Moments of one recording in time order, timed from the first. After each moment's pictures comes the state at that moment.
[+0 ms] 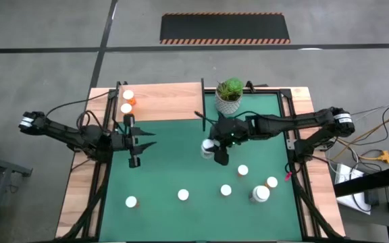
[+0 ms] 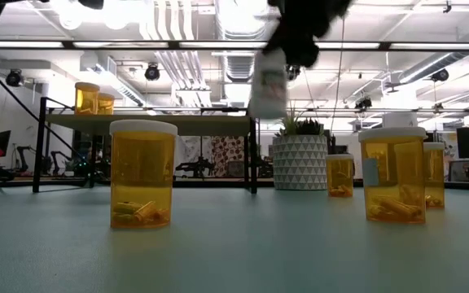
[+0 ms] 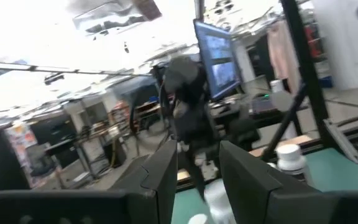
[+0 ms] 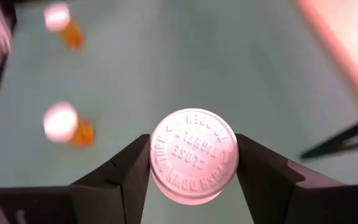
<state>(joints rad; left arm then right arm) -0.28 0.62 0.40 0.51 -0.32 0.42 0.02 1.50 1.24 -0.47 -0.01 0.20</state>
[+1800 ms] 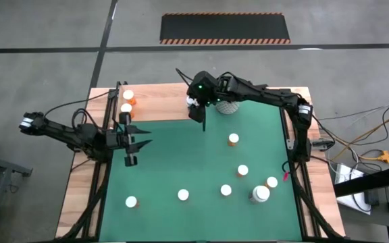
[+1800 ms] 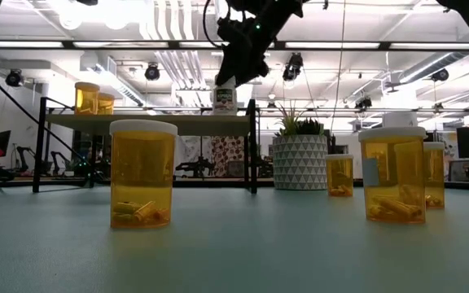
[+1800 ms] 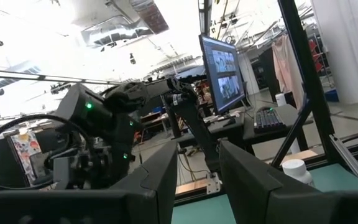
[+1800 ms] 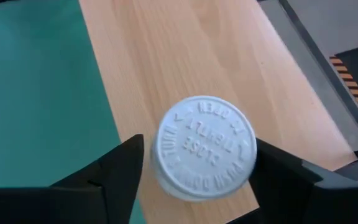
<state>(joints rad) -0.28 0.57 0.40 0.52 -0.32 0.43 -0.32 1.94 1.91 -0.78 0.02 -0.06</state>
